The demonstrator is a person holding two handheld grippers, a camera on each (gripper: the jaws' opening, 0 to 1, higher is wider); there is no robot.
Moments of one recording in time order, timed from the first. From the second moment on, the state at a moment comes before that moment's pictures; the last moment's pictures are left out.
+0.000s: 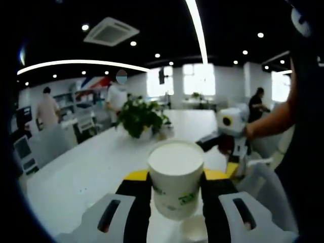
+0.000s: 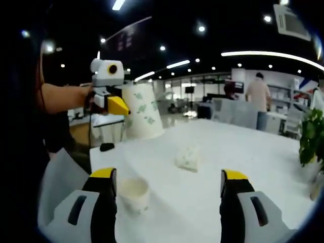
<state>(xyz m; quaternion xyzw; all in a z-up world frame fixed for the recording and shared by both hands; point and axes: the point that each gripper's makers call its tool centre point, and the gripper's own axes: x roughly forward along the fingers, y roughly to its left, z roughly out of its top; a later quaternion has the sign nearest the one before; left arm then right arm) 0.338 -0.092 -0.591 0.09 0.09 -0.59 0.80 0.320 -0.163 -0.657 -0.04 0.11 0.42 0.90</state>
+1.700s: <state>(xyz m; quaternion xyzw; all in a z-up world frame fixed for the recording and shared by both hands) 0.273 -0.074 -0.550 -0.03 0.05 -0.66 0.75 0.257 -0.085 -0.551 0.16 0.10 0.63 0.76</state>
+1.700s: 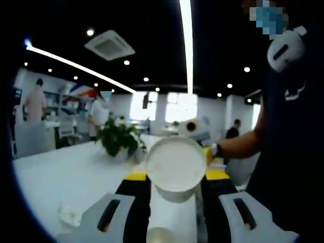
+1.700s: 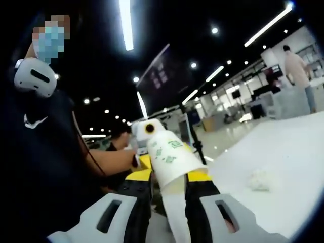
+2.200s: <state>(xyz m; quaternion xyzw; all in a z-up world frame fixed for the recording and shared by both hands) 0.278 -0.065 -0.569 0.00 0.06 -0.65 0.76 0.244 -0.067 -0.544 0.12 0.12 0.67 0.73</state>
